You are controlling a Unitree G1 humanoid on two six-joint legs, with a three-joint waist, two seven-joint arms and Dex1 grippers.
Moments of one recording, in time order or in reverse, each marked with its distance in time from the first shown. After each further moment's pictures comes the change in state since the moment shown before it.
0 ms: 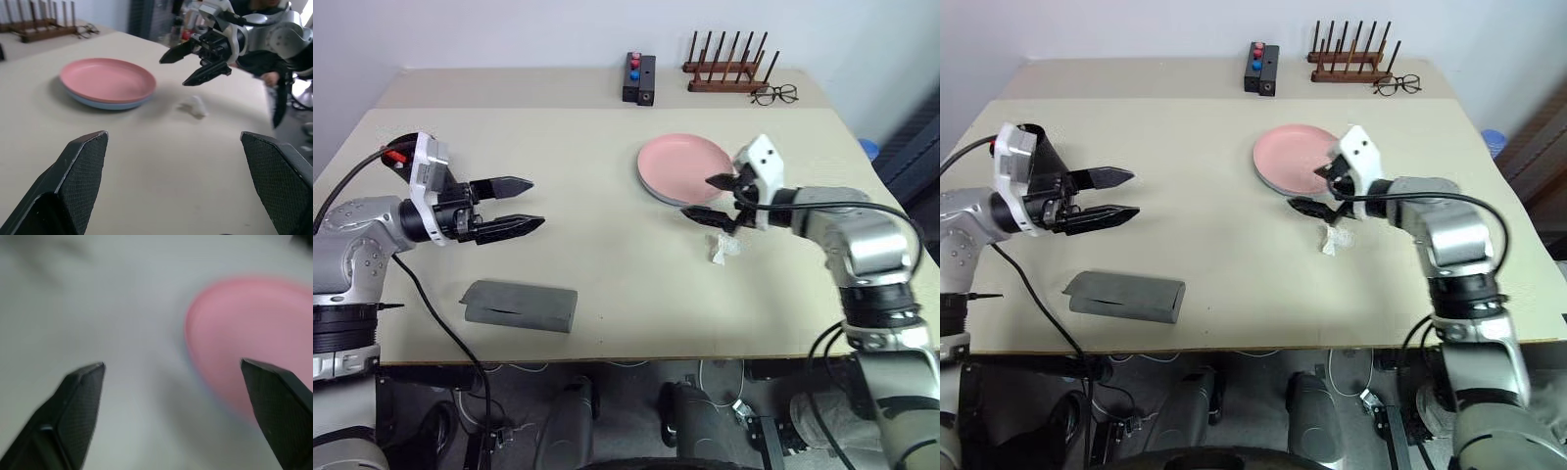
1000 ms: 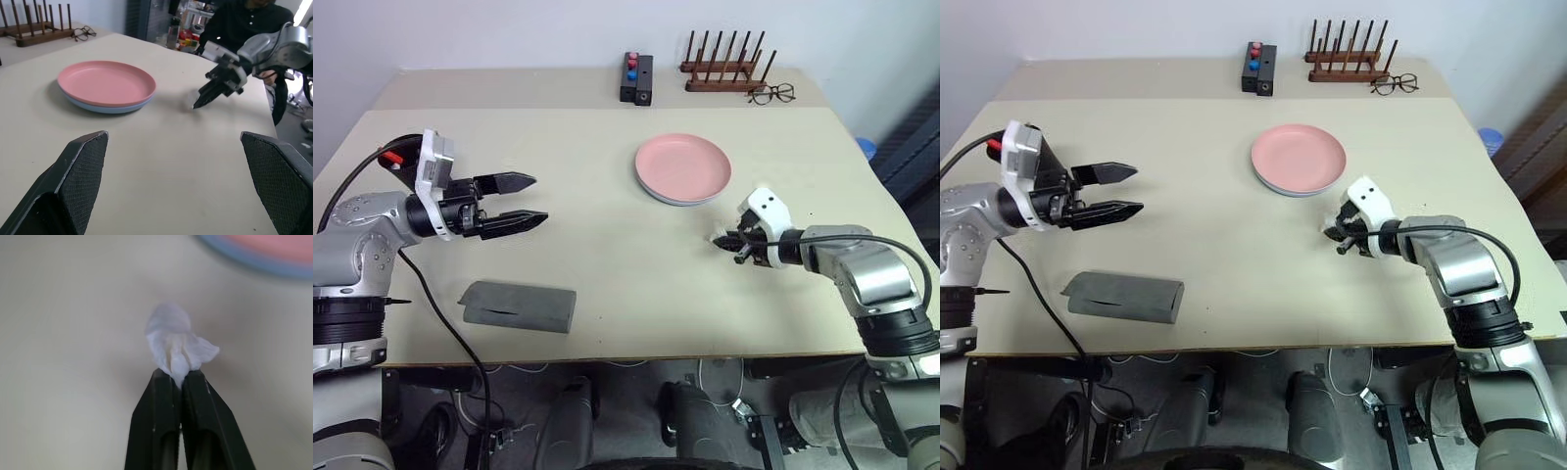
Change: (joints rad) left arm -0.049 -0.039 -0.017 0.068 0.040 -0.083 0.045; right arm 0.089 -0.032 0.058 0.050 -0.009 -0.045 -0.054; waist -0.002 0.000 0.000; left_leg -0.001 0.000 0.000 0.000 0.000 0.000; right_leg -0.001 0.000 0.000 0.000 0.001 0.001
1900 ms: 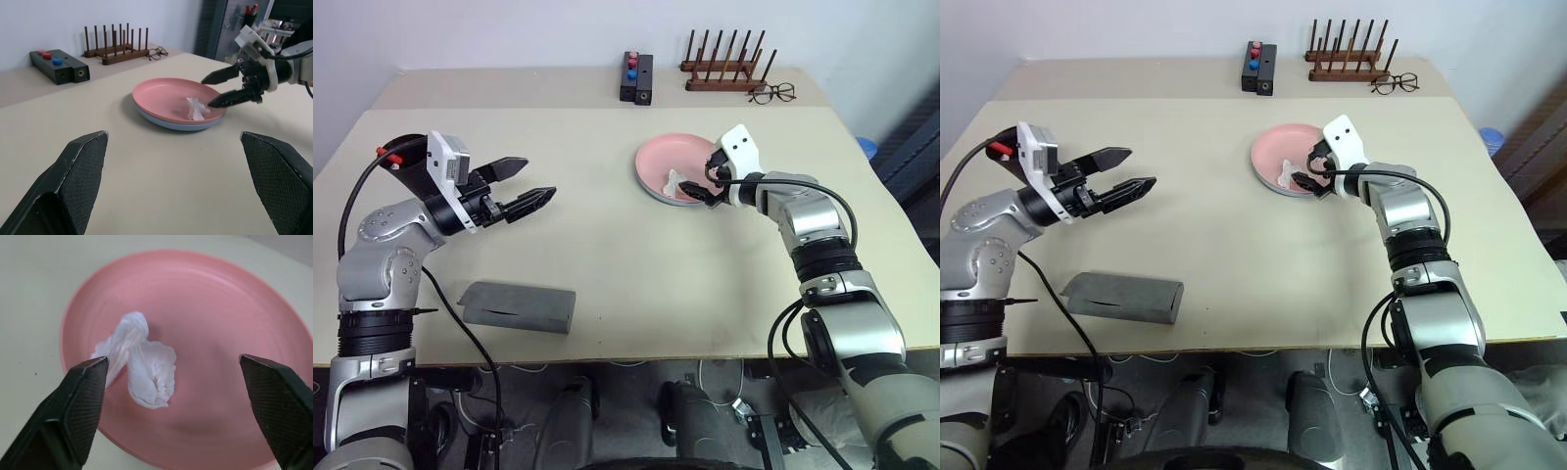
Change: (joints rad) left arm 0.056 -0.108 0.031 -0.073 0.055 -0.082 0.279; right arm -0.384 0.233 0.010 0.672 -0.211 -0.462 -0.143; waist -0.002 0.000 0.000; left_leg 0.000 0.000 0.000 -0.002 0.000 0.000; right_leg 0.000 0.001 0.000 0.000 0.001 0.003
